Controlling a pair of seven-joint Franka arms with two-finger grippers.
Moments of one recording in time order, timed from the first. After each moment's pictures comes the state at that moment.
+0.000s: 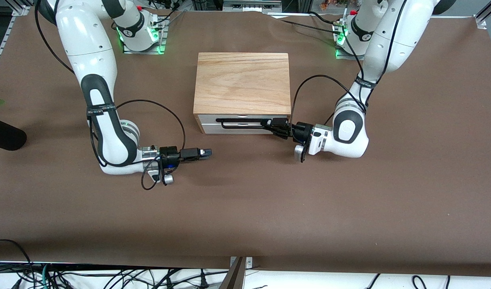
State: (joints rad) left arm -0.25 0.69 -0.10 -1.81 -1.46 1.76 0.89; right arm 0.31 0.83 -0.10 -1.56 1.50 1.69 -0.65
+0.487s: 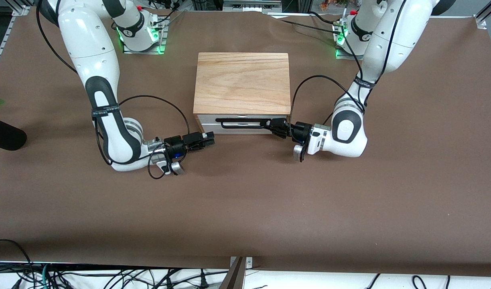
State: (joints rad) left arm -0.25 0.69 -0.10 -1.81 -1.46 1.77 0.89; right arm 0.31 0.83 -0.08 -1.62 1.52 1.56 -0.79
